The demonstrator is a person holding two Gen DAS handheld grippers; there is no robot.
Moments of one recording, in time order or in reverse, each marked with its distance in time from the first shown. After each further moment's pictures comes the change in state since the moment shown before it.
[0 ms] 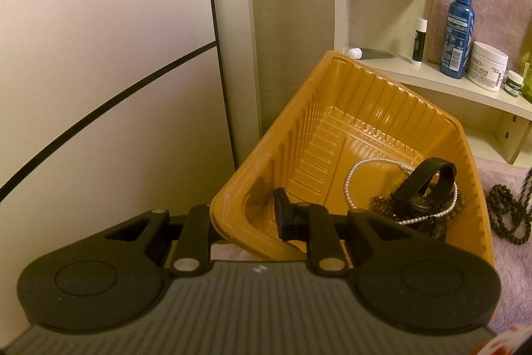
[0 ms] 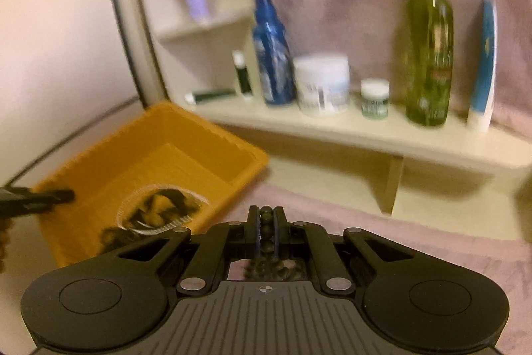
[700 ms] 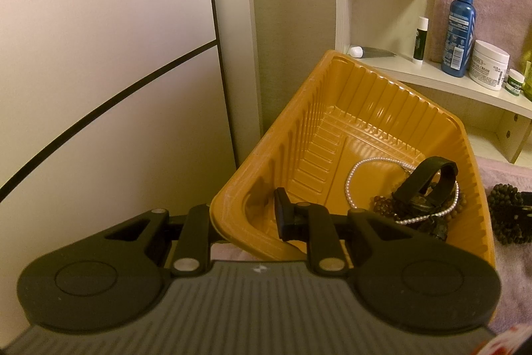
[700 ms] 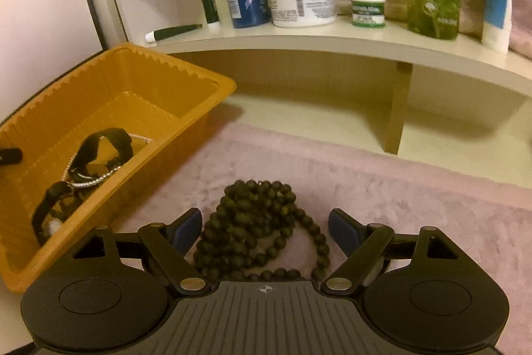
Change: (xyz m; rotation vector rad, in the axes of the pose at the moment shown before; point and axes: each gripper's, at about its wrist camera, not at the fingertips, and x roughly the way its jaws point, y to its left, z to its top) left arm 0.002 -0.001 0.001 0.002 0.004 0.004; right arm 0.056 -0.018 -0.038 0.012 0.090 -0.070
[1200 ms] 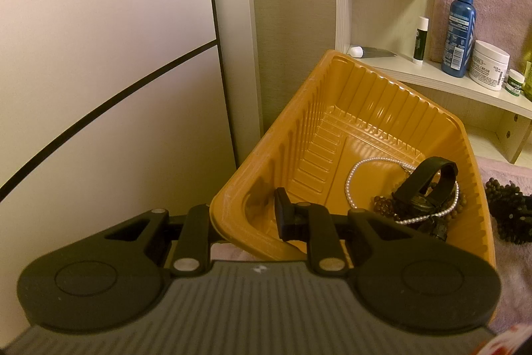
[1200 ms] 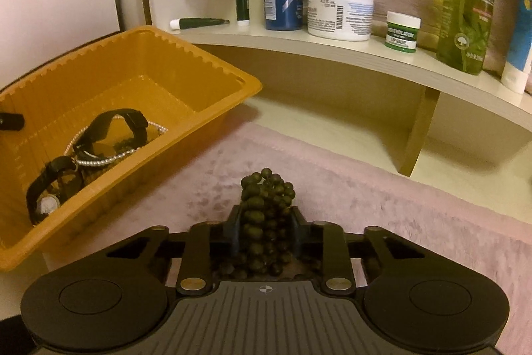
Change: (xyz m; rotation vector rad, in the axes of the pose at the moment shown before) left arm 0.000 0.000 0.000 -0.002 0.000 0.000; right arm 0.000 0.020 -0.009 -0.118 -0.020 -0.020
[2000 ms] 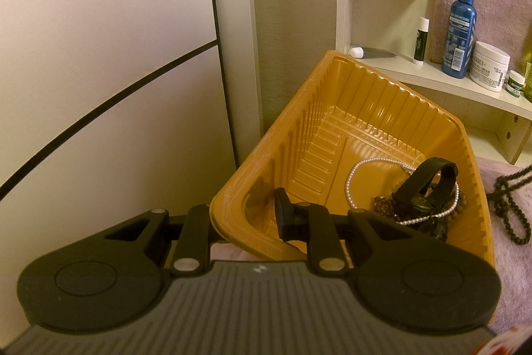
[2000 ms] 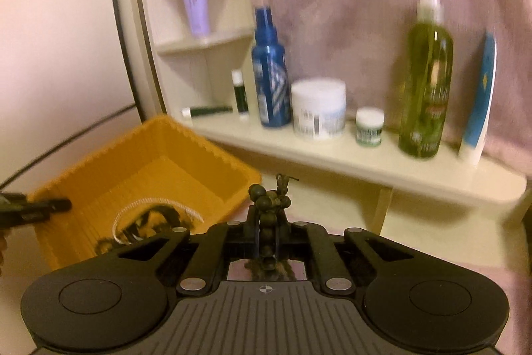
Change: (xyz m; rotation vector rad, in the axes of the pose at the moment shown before) left arm 0.000 0.000 0.000 0.000 -0.001 -0.001; right arm -0.089 -0.011 0.064 0.057 -0.126 0.054
